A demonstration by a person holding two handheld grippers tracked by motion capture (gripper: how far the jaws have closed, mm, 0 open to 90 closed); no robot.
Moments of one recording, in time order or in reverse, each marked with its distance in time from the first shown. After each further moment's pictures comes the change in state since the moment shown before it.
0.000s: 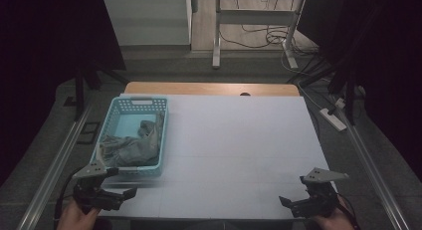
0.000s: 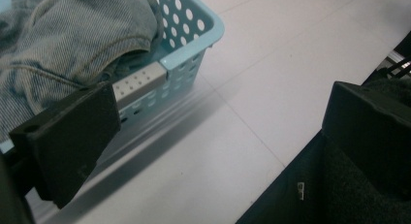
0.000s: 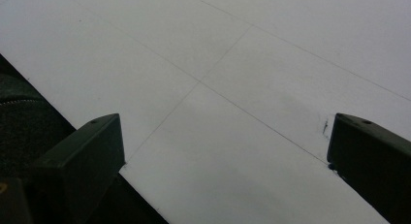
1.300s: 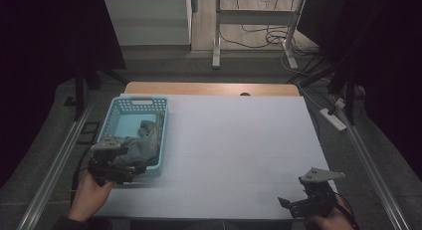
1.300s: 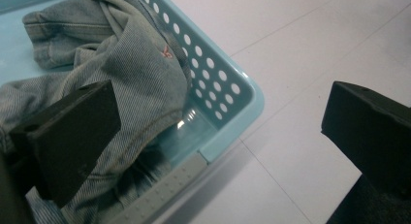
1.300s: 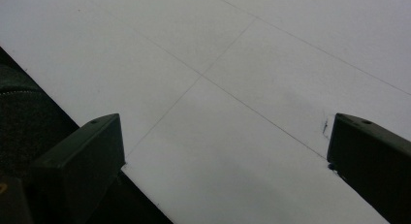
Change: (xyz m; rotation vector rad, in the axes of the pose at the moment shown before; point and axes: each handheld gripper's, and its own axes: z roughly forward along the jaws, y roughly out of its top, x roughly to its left) left arm 0.023 0.051 0.030 0.011 0.032 -0.010; right arm 0.001 0.001 0.003 0.033 0.004 -0.018
